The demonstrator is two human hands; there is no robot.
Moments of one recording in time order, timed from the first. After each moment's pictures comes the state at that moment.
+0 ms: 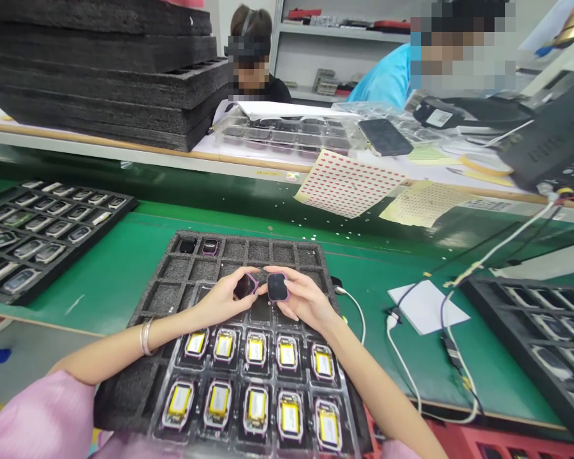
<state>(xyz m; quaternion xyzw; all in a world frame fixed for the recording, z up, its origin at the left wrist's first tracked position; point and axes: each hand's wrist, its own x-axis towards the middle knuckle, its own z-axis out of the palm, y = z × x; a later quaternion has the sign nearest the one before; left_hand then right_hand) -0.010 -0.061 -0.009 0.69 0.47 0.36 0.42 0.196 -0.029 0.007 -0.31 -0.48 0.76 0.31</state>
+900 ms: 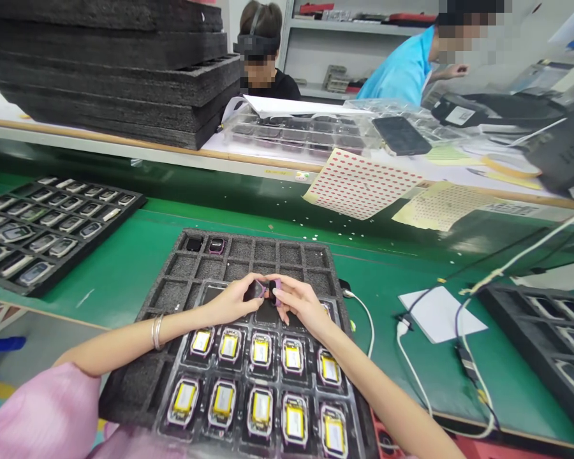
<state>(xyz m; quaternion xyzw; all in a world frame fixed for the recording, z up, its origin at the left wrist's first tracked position) -0.008 -0.055 -0.026 0.69 0.44 0.34 0.46 0.184 -0.037 -0.011 -0.38 -0.51 0.70 0.32</state>
